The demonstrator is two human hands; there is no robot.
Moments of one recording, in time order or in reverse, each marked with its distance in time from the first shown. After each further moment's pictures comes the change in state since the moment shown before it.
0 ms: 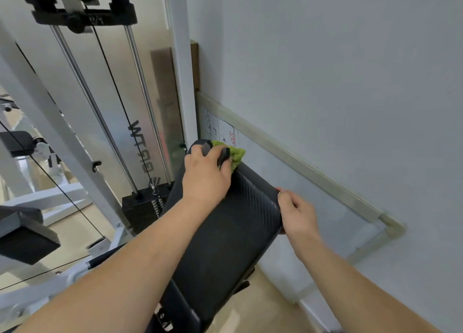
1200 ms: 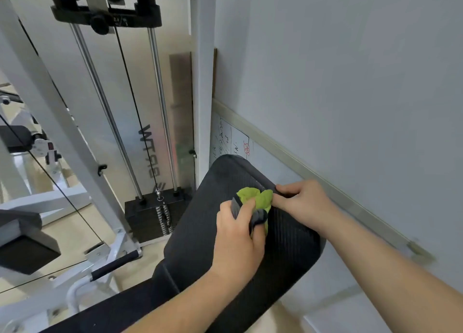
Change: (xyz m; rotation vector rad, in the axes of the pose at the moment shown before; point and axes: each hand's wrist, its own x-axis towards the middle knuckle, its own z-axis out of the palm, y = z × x) left_hand -0.067 -0.033 0.015 -0.359 -0.031 0.122; right_hand 0.037 -0.078 0.046 -0.592 -0.249 -0.166
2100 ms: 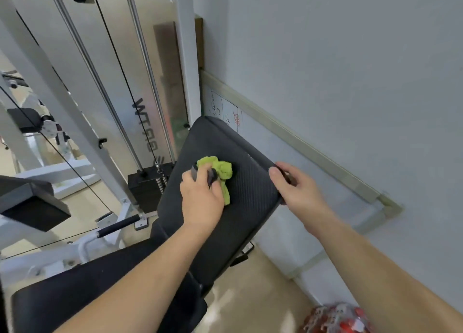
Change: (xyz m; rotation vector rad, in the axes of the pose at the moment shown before) left_hand -0.016 -0.004 0.010 0.175 0.117 -0.305; right_hand -0.070 0.071 -0.017 0.418 0.063 0.044
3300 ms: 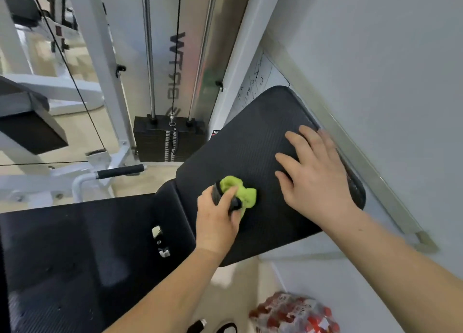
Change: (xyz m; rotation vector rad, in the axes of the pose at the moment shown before) left_hand -0.079 -0.137 0.035 -0.087 -0.023 -0.079; right_hand 0.024 -0.017 0.105 -1.456 0.033 -1.058
